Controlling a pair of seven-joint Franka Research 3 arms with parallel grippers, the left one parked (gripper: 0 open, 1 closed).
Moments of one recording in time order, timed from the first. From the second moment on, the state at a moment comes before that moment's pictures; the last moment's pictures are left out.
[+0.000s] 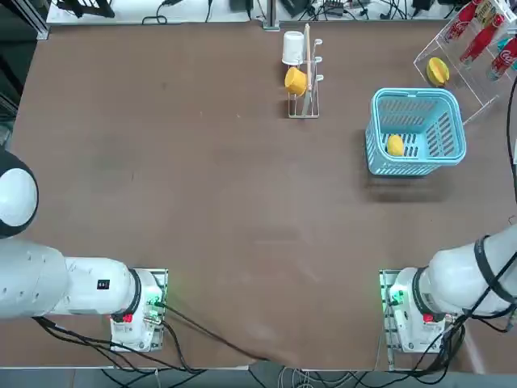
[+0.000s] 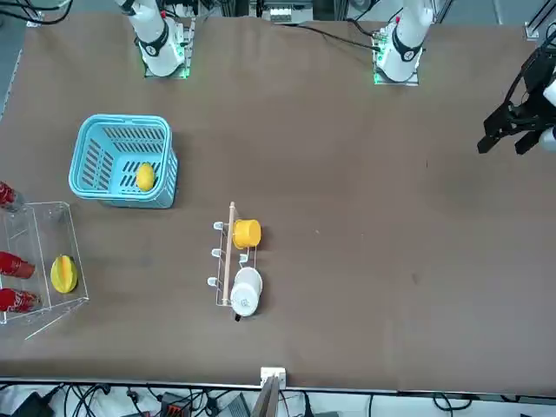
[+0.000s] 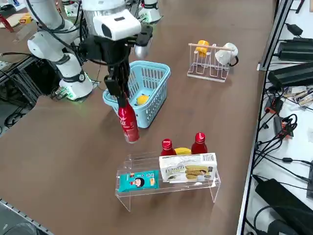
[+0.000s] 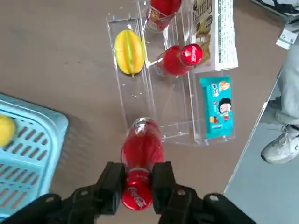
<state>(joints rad) -0.16 0.25 -0.31 -1.51 -0.06 1.84 -0.79</state>
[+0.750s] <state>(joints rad) -0.22 0.39 -0.31 -1.51 0.01 1.96 -0.97</state>
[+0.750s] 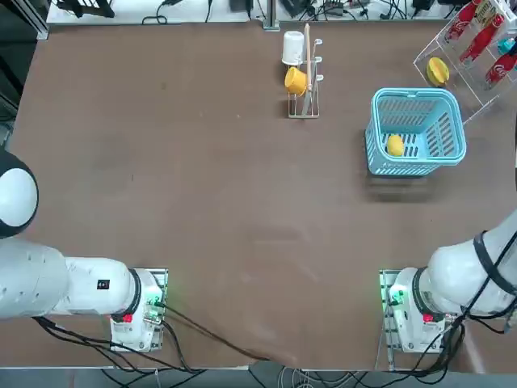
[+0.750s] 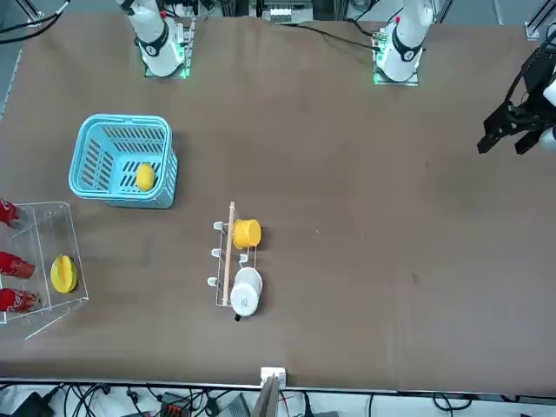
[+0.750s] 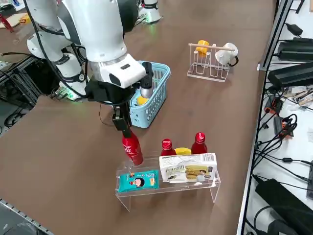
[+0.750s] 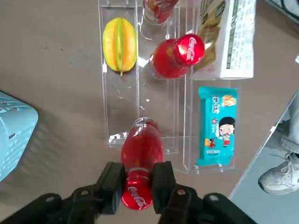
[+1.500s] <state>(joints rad) -0.23 0.40 -0.31 -1.50 0.01 1.97 -0.97</state>
